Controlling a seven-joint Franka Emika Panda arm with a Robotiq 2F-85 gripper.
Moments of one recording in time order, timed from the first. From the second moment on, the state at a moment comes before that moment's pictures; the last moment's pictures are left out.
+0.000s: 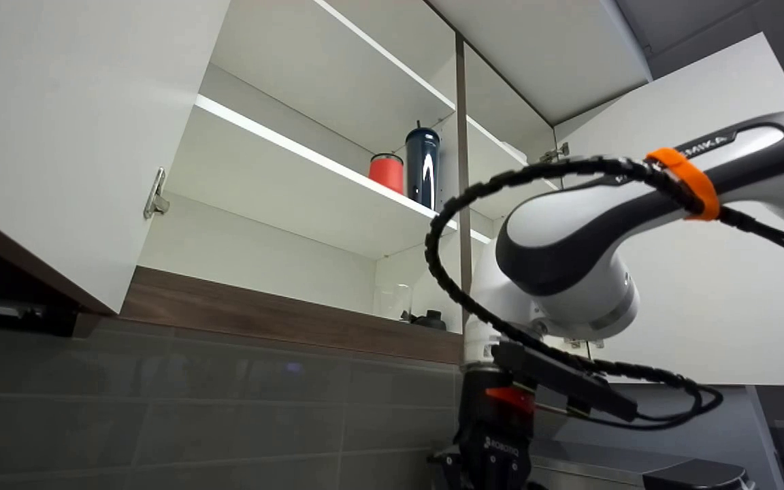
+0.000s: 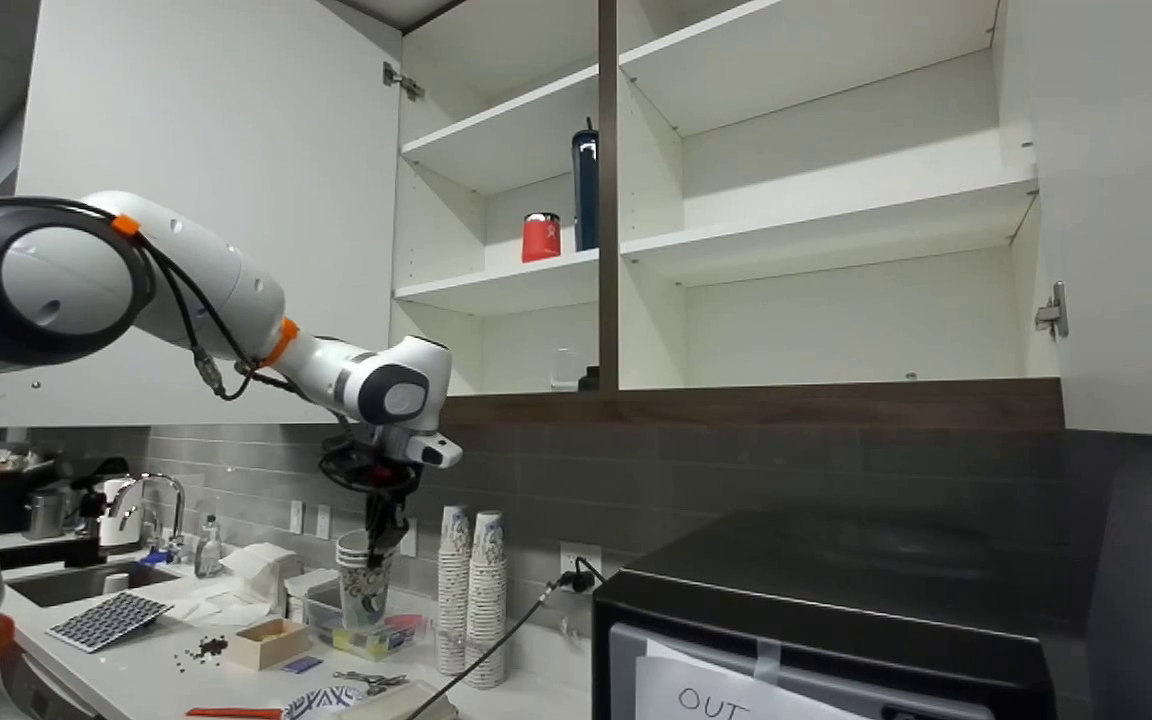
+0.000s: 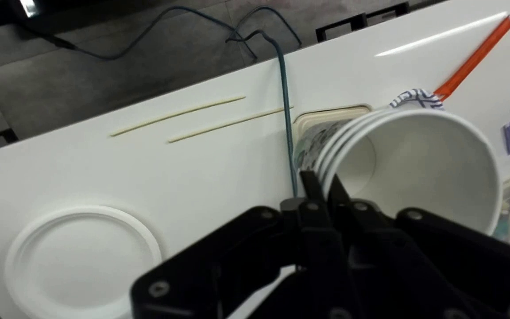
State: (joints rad) arm 0.12 -0.28 0.14 -2.15 0.32 1.92 0.41
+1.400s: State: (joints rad) arm 0.18 -0.08 0.30 -1.39 0.00 1.65 0.28
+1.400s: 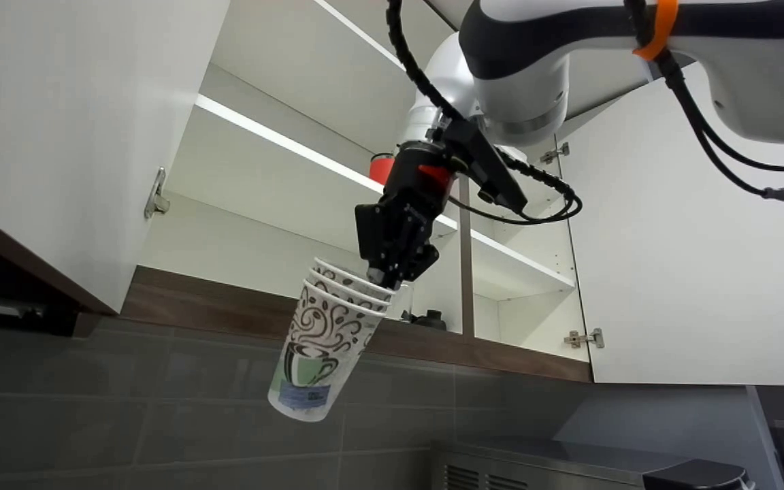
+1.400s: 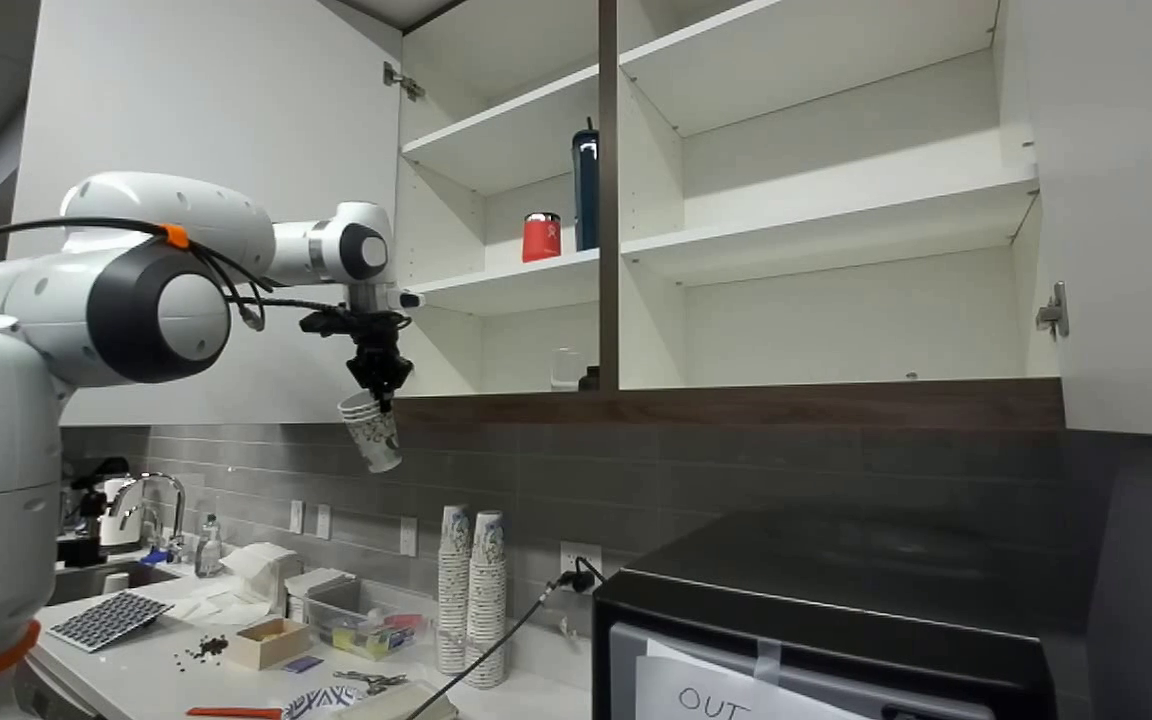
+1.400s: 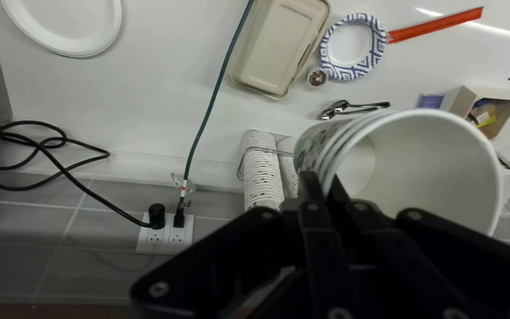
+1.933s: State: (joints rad) arm 0.23 -0.02 0.31 -1.07 -0.06 1.54 0.29
